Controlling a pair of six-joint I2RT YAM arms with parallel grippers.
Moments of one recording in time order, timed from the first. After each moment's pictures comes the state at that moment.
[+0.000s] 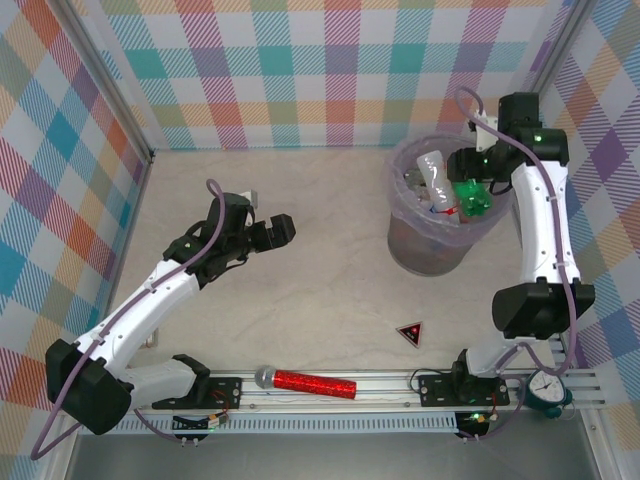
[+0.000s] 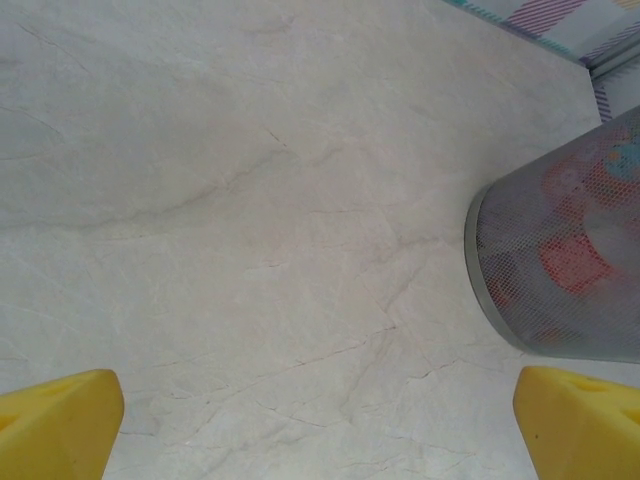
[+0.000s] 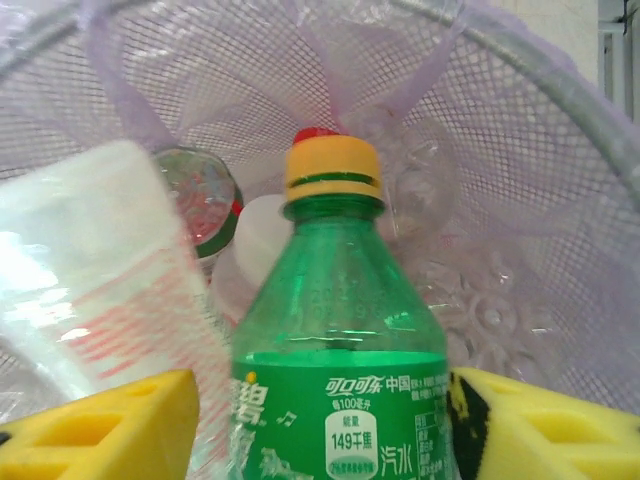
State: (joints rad) left arm -0.50 1.17 1.02 -0.54 0.01 -0.64; right arm -0.03 1.66 2.02 -1.31 -0.12 -0.09
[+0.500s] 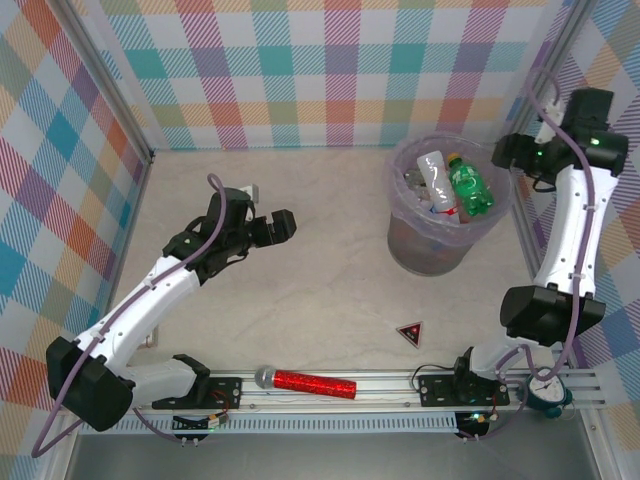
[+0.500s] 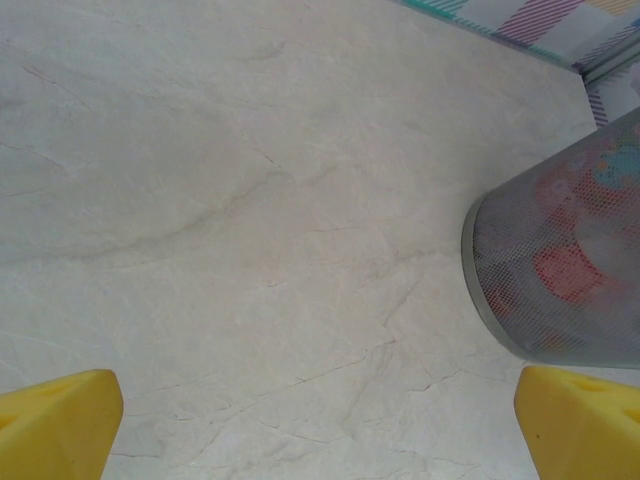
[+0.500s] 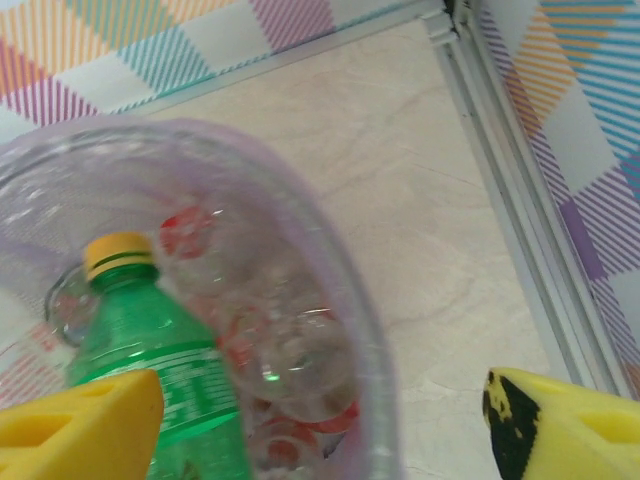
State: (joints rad) left arm -0.50 1.18 1.06 -0.55 0.00 -0.60; right arm -0.31 1.64 2.08 -1.31 -0.21 0.06
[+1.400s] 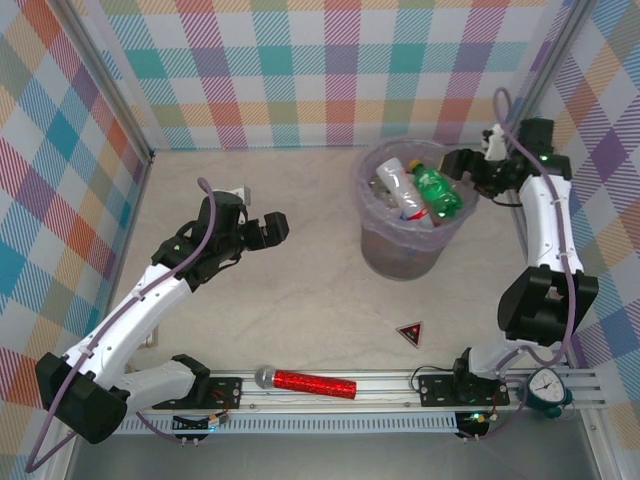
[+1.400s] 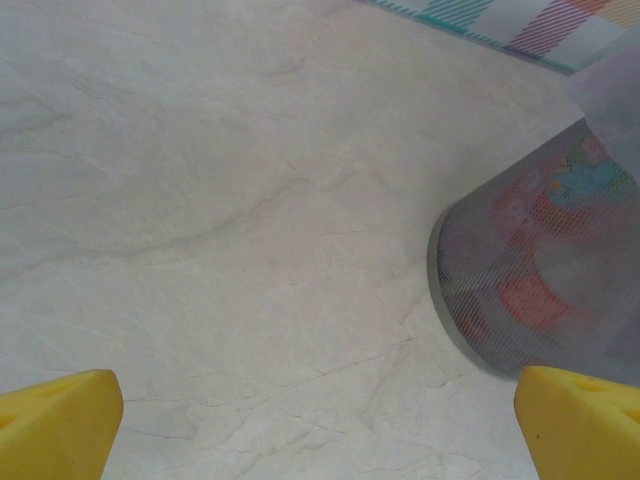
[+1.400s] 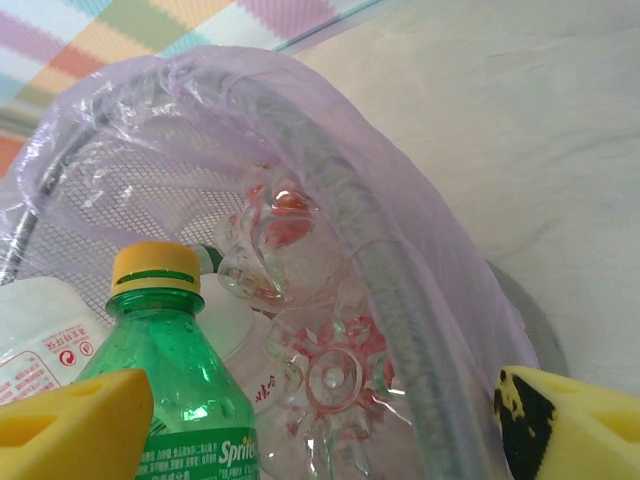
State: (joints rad) left arm -0.50 1.11 1.06 -0.61 -0.06 -0.58; right arm -0.16 1.62 1.63 -0.95 -0.68 0.16
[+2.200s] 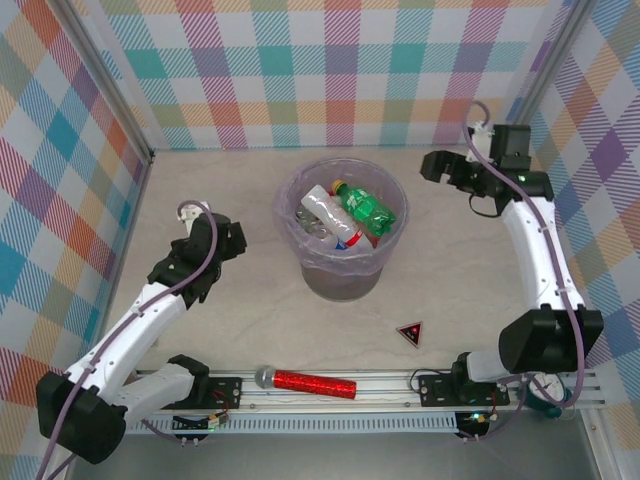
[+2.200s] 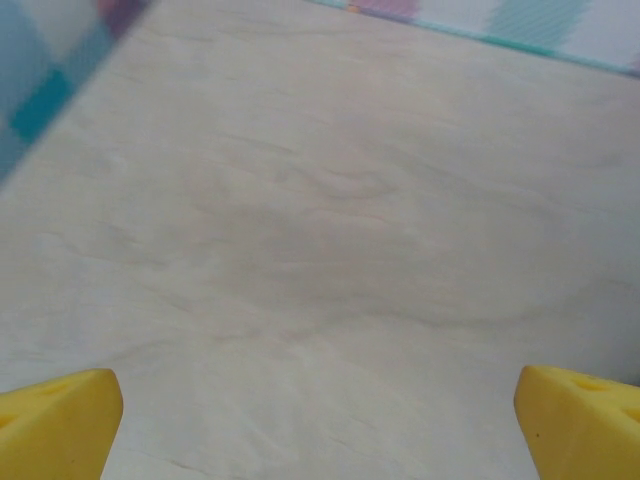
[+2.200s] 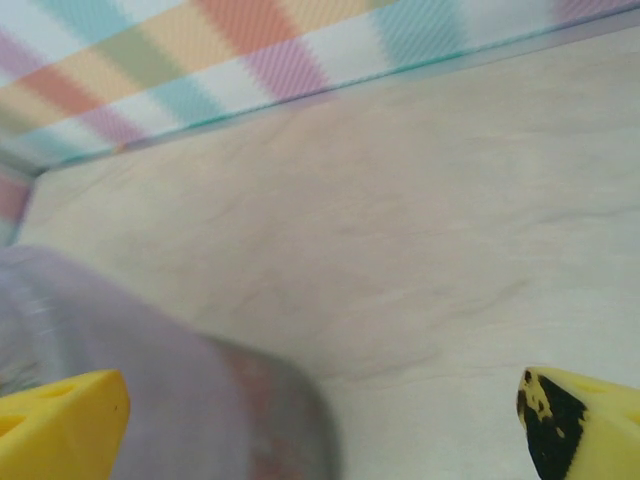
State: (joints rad) left arm -0.38 1.01 0.82 -0.53 -0.57 -0.49; right arm -0.02 1.42 1.47 -0.74 -0.35 0.23
